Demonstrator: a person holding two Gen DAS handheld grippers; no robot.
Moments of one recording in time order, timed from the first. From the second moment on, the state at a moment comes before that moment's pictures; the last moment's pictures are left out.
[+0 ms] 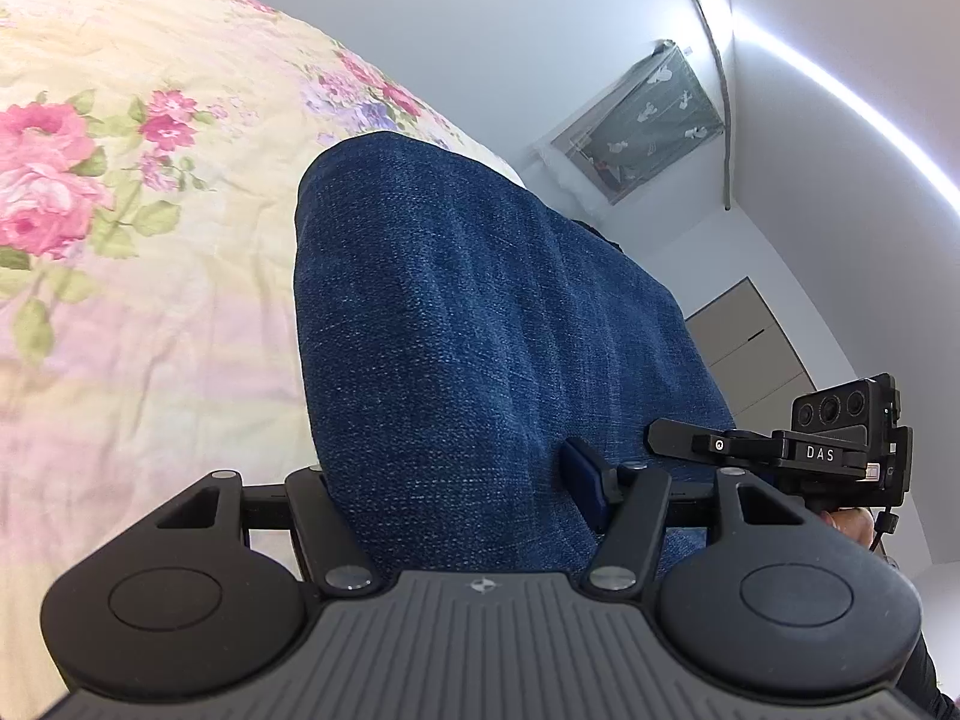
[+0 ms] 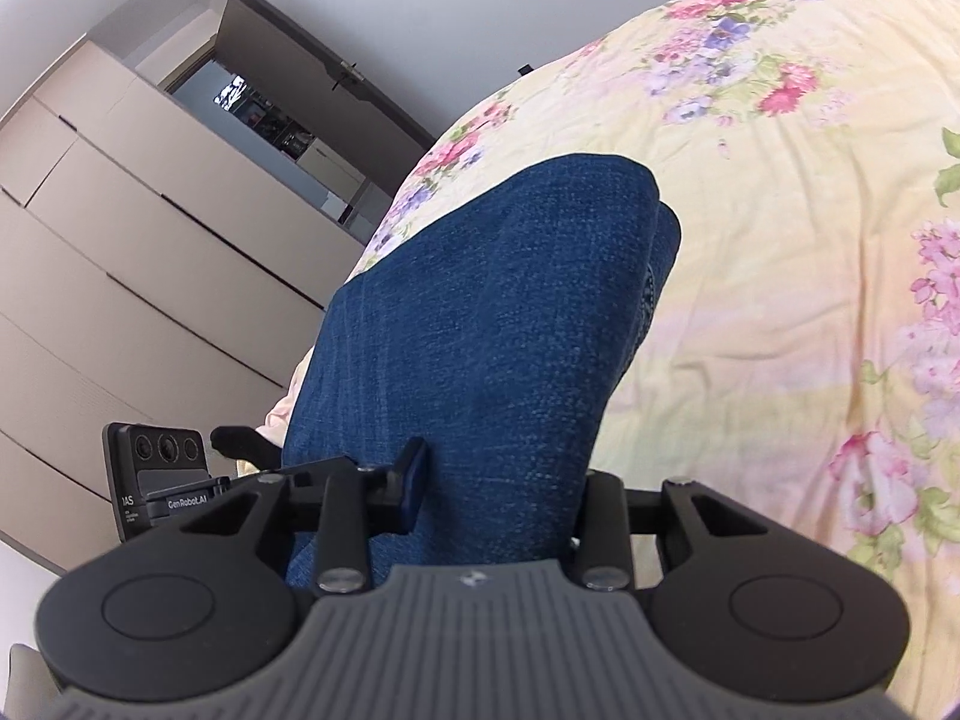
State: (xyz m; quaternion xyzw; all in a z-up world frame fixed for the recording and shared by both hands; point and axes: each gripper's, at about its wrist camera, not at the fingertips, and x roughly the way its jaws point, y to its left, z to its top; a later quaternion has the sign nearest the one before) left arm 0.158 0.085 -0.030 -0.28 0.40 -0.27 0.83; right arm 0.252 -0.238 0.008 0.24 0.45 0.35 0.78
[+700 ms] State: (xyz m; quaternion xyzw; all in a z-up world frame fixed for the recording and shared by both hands) left arm 0.126 0.189 -0.053 -0.33 0.40 -0.22 0.83; right arm 0.242 -0.112 0.004 0.20 0.50 0.38 0.76
